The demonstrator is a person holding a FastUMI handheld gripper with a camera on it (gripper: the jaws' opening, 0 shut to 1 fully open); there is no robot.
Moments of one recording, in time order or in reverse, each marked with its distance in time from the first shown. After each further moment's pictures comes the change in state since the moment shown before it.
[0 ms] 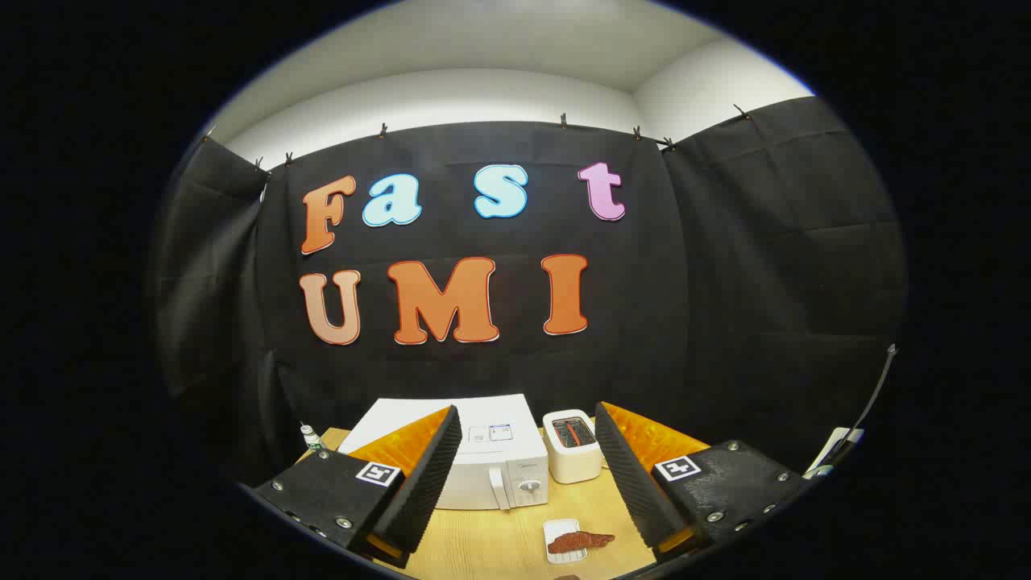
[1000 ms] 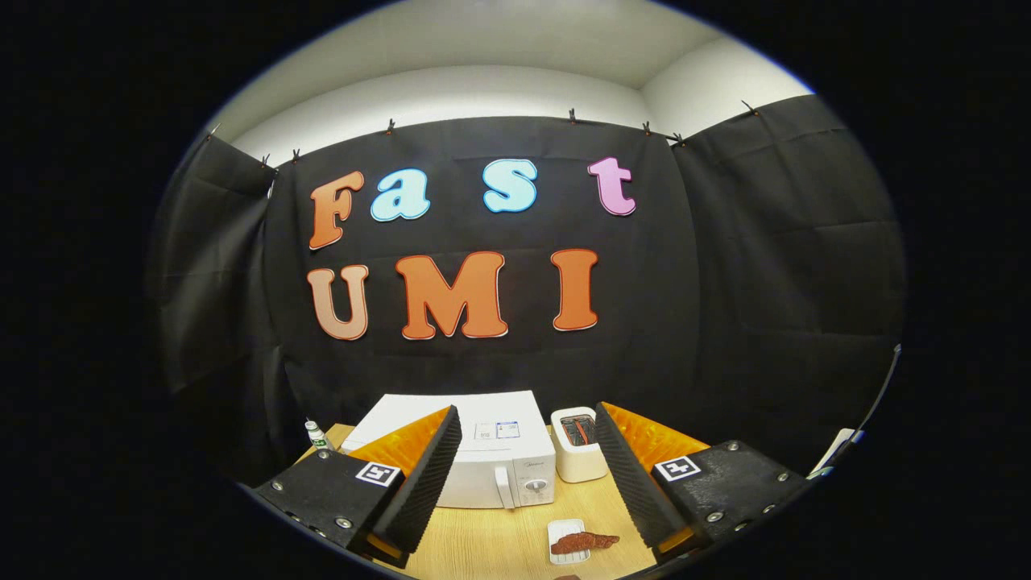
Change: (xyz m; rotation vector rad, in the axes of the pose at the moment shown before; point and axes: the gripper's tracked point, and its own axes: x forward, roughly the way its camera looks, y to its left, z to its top) arm 0.006 0.008 -0.007 0.003 0.023 0.049
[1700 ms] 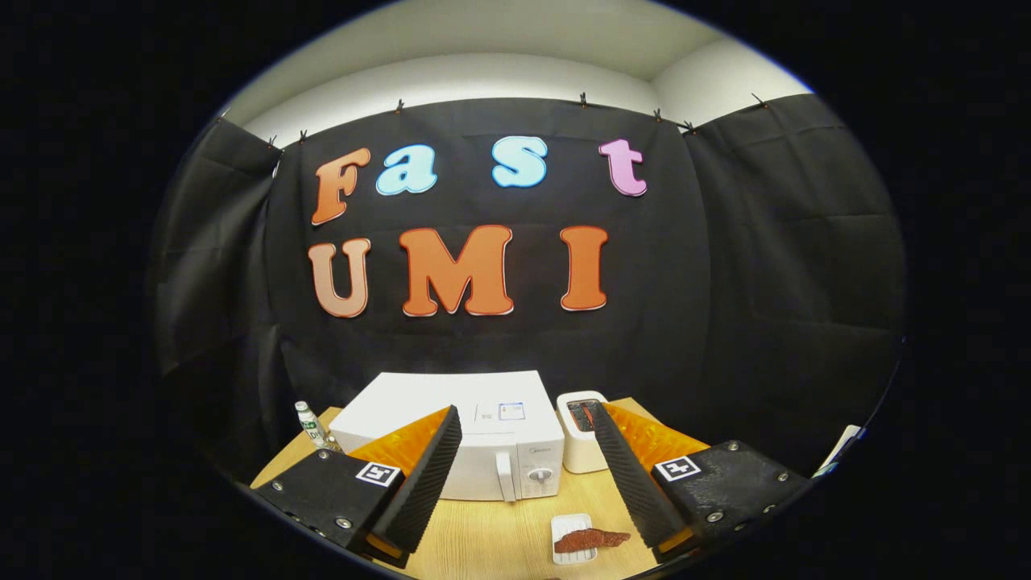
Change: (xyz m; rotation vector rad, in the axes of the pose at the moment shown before) arm 0.035 0.015 -0.072 -0.026 0.063 0.016
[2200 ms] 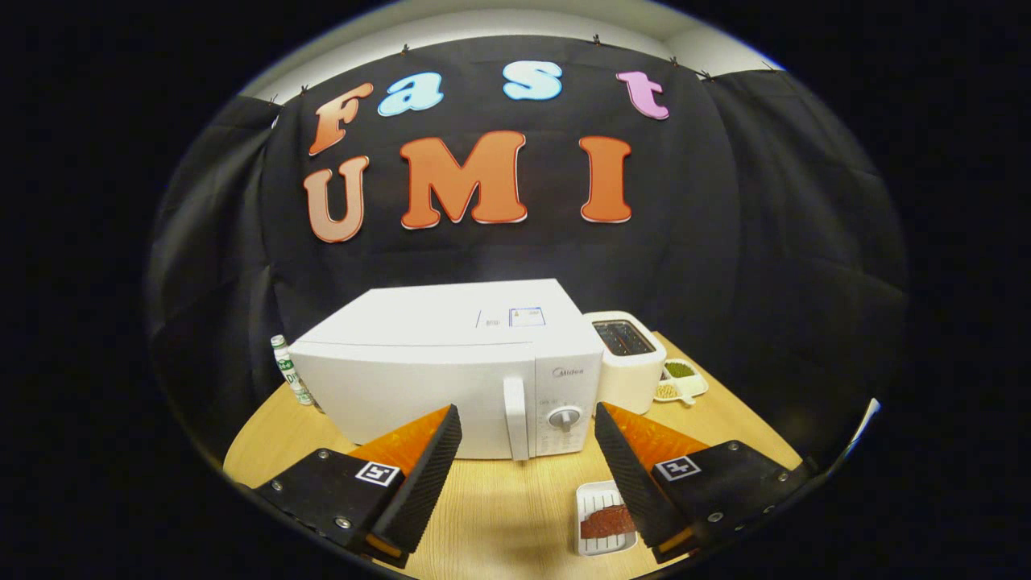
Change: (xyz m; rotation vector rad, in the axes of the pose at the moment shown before) arm 0.076 0.019 -0.154 -0.014 0.230 0.039
